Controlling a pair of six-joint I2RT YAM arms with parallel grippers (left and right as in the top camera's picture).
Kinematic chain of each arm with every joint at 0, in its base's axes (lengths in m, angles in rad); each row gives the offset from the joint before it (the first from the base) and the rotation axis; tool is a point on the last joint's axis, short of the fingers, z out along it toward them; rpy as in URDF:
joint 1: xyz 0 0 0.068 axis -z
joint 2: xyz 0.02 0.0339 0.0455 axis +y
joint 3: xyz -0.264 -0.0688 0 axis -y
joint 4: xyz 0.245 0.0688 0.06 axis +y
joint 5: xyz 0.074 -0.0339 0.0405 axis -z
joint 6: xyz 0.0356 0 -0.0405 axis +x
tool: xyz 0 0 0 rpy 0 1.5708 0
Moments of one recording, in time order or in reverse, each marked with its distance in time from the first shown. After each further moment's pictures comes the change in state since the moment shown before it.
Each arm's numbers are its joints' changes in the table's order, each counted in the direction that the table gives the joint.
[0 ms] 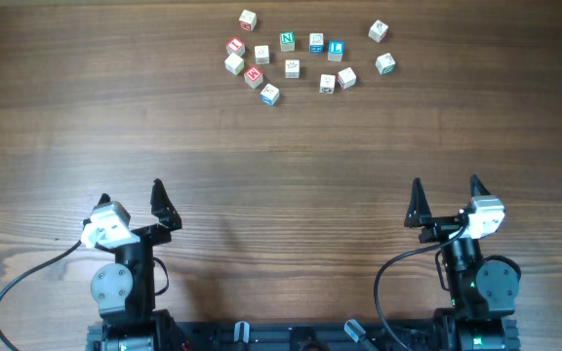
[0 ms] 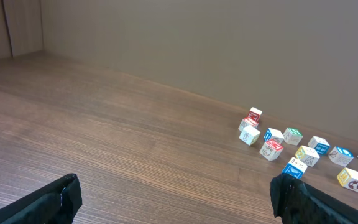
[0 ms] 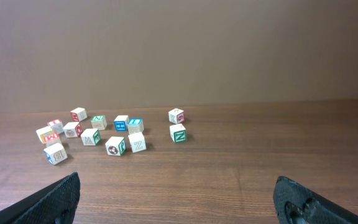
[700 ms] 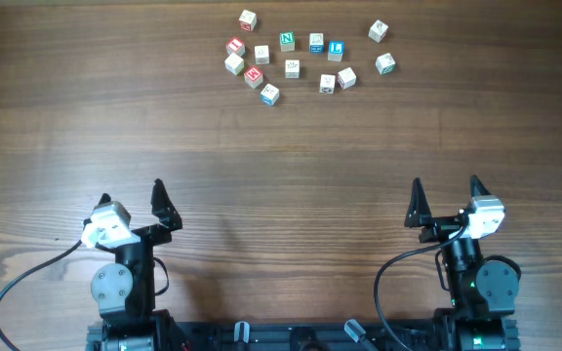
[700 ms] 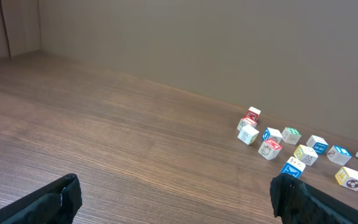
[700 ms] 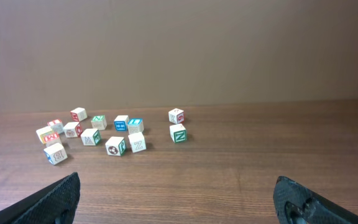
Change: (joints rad) left arm 0.000 0.000 0.000 0.000 0.009 0.000; right arm 0.000 0.000 0.000 0.000 0.000 0.000
